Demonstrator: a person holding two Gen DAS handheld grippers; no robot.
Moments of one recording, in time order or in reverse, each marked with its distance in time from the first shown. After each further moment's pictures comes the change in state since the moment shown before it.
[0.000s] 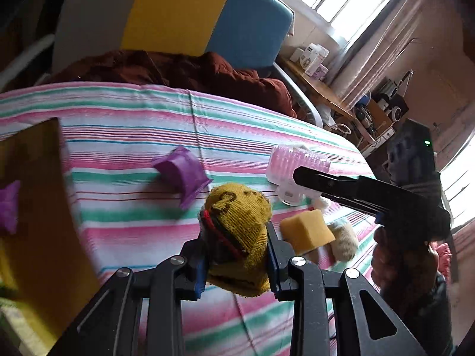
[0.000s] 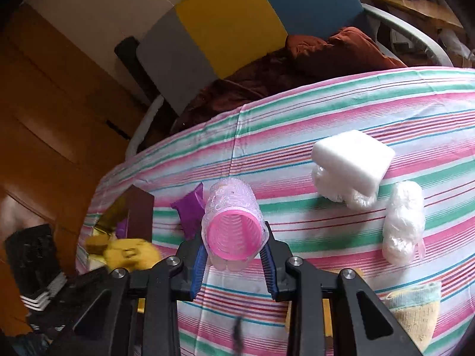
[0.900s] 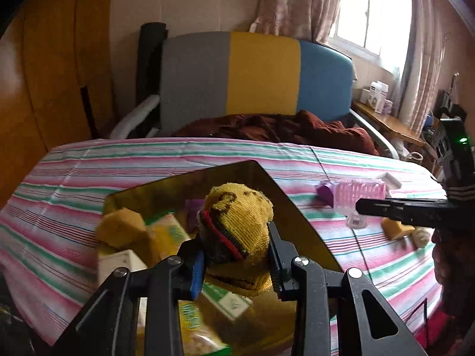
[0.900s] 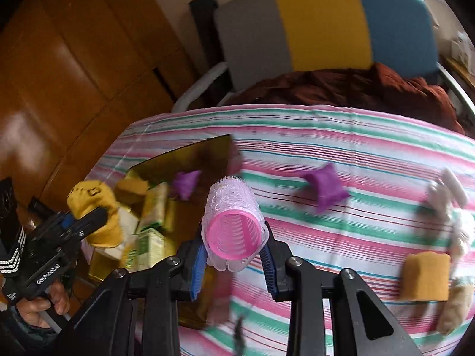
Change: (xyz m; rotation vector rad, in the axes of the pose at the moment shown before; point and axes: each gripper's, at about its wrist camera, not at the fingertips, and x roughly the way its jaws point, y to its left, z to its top) left arm -0.160 0.084 -0.061 0.052 -0.289 0.466; right arm 0.030 0.172 -0.058 -0.338 0.051 0.011
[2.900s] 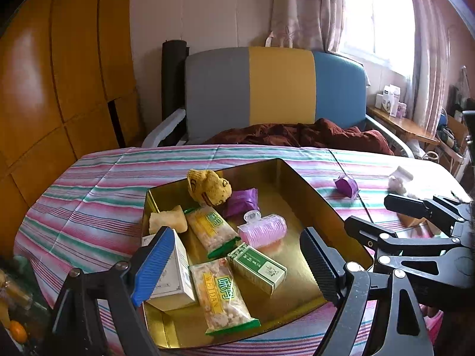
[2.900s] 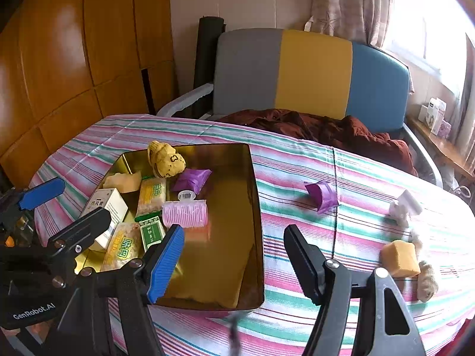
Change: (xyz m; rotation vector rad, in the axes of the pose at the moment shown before) left arm -0.040 0.008 -0.037 0.029 -0.075 0.113; right arm -0.014 0.107 -0.055 -0.169 -0.162 -0.323
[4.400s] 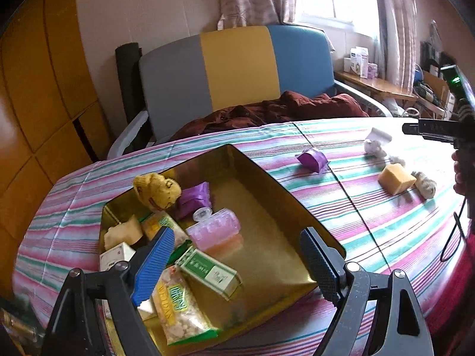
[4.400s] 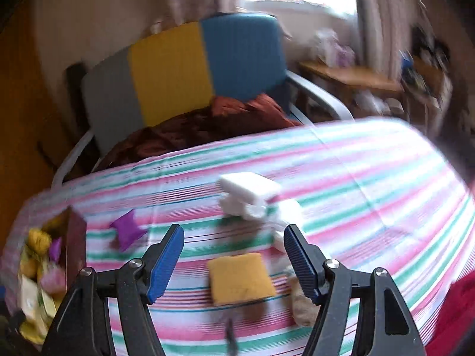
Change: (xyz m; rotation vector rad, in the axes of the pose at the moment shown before) left arm 0.026 -0.071 0.003 0.199 0.073 -0.074; right arm -0.004 -0.276 -0.022 0.524 0.003 -0.267
